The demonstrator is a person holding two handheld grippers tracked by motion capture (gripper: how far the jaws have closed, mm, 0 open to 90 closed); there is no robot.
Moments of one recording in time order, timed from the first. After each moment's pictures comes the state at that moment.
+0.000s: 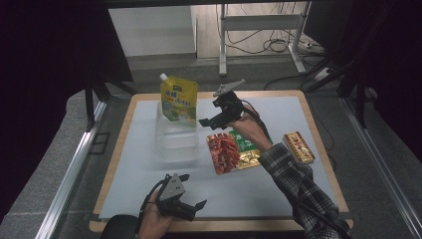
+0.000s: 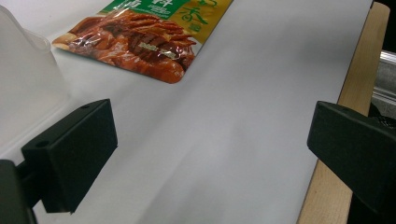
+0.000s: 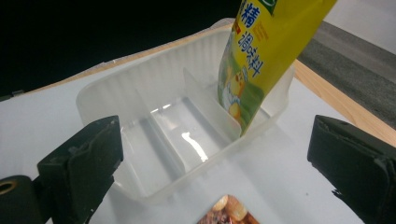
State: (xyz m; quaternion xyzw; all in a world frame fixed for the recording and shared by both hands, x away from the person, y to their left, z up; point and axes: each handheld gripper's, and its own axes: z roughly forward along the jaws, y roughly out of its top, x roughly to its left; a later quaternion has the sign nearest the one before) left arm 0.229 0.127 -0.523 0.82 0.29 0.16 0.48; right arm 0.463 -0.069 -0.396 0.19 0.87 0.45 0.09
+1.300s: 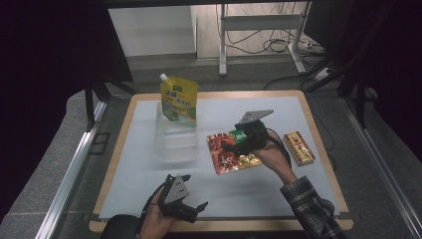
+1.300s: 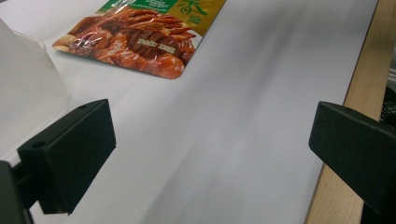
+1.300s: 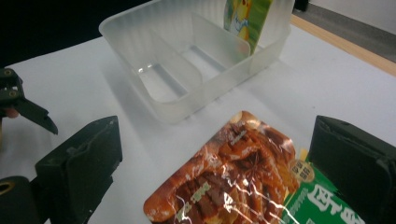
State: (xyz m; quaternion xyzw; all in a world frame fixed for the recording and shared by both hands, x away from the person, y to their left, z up) left arm 0.227 0.120 -0.525 0.83 0.27 0.18 0.45; right arm 0.402 -0.141 -0.437 0.22 0.86 0.45 0.09
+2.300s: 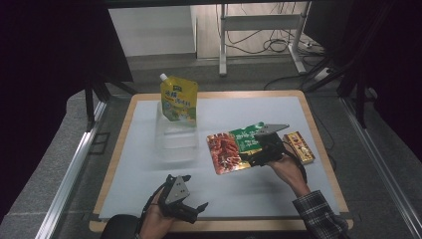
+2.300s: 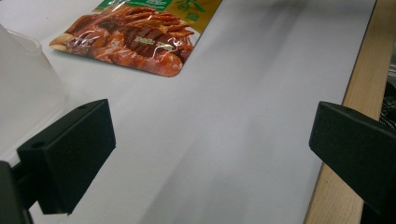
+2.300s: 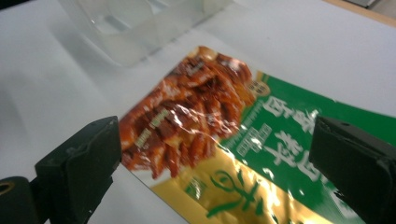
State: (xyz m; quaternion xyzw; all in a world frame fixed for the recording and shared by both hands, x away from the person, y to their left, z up) left arm 0.227 0.120 -0.525 0.84 0.26 0.18 0.45; right arm 0.389 -0.191 -0.473 0.28 0.86 0.41 0.13
